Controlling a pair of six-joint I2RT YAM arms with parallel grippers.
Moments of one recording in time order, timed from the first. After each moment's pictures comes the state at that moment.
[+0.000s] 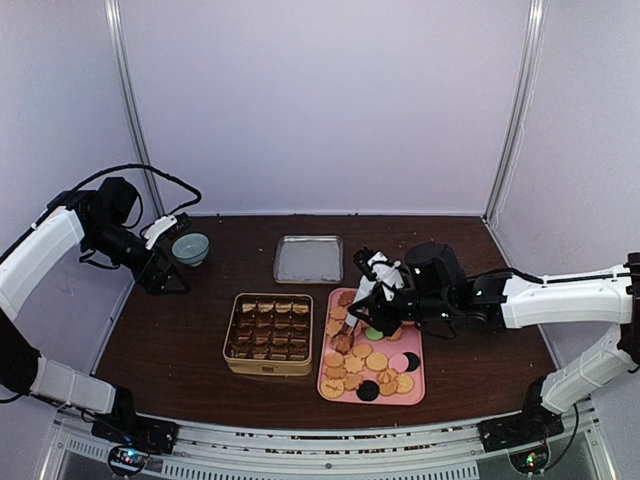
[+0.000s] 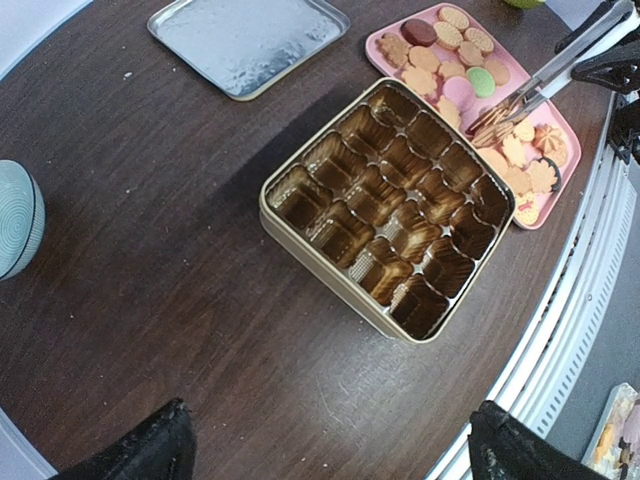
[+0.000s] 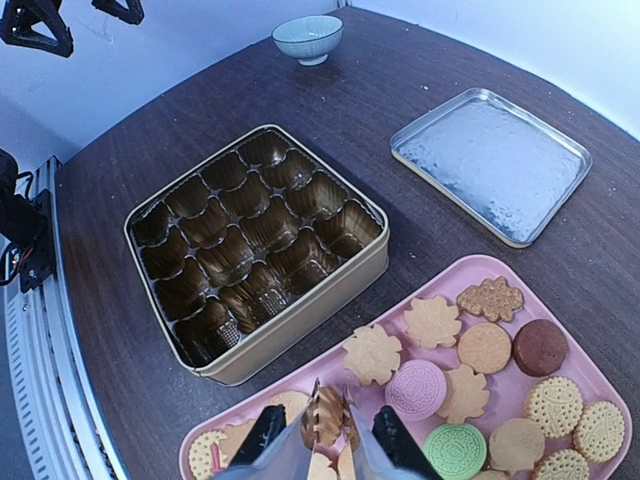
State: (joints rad) left arm -0.11 1.27 1.24 -1.18 0.54 0.60; right arm 0.96 1.37 0.82 0.02 -0.04 0.15
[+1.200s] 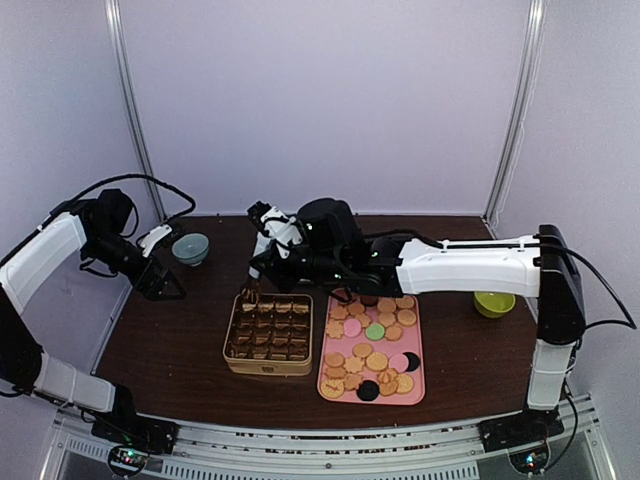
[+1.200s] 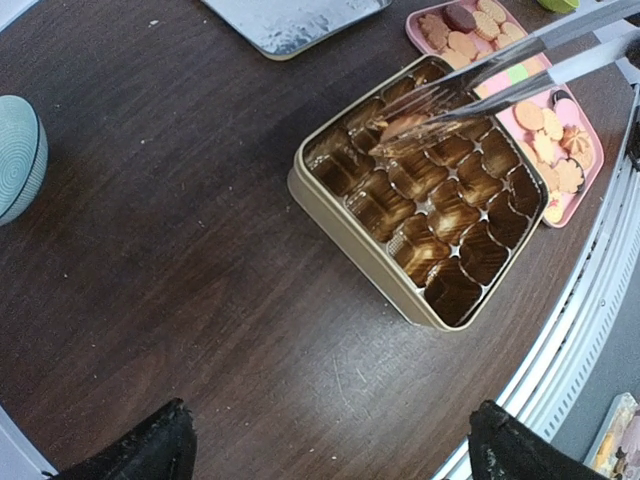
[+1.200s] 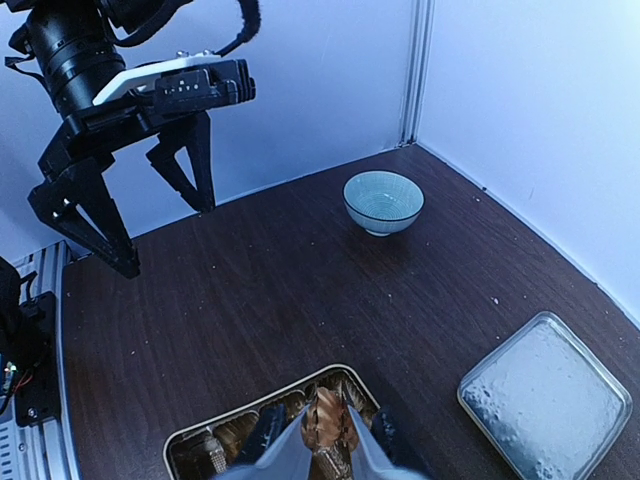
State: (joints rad) left arm -0.03 1.29 1.17 -1.15 0.54 0.62; right arm 1.08 1.91 1.56 0.03 0.04 0.01
